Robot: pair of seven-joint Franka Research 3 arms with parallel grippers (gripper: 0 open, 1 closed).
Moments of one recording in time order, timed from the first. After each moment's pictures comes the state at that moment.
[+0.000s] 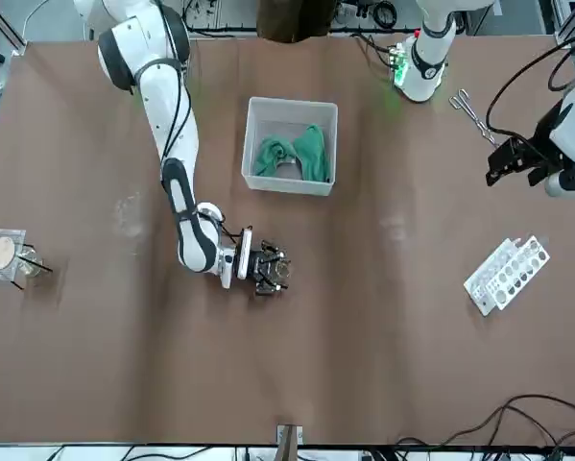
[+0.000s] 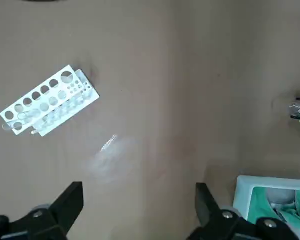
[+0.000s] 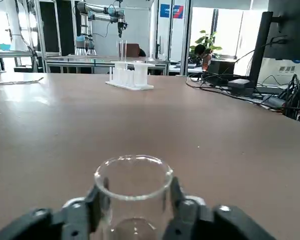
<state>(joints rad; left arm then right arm) 0.00 0.04 -0.11 -1.51 -0.05 1.58 -0.11 0.63 1.04 -0.19 -1.53 2.13 1.96 -2.62</state>
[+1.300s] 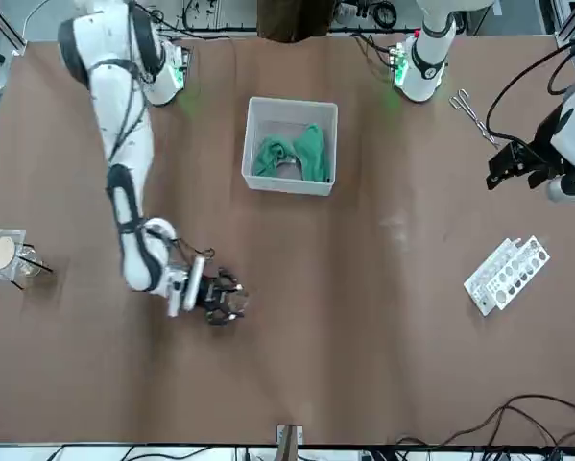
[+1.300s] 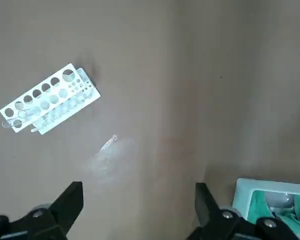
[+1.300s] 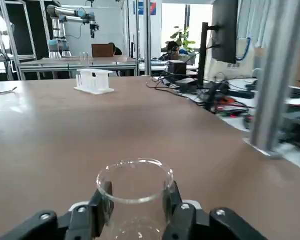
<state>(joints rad) 0.00 0.05 -0.10 -1.51 -0.05 1.58 -0.13 0.32 0.90 -0.21 -1.58 1.85 1.89 -2.46</state>
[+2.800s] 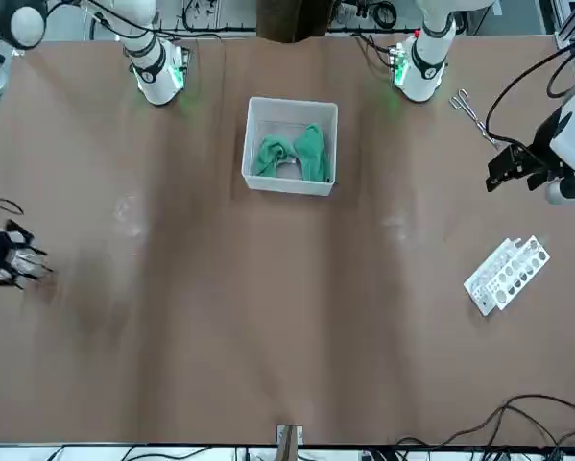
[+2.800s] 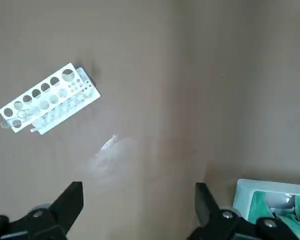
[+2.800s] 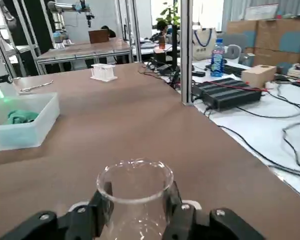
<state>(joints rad) 0.00 0.05 -0.10 -1.52 -0.05 1.59 -0.13 -0.54 0.72 -0.23 -1.38 1.15 1.33 -2.21</state>
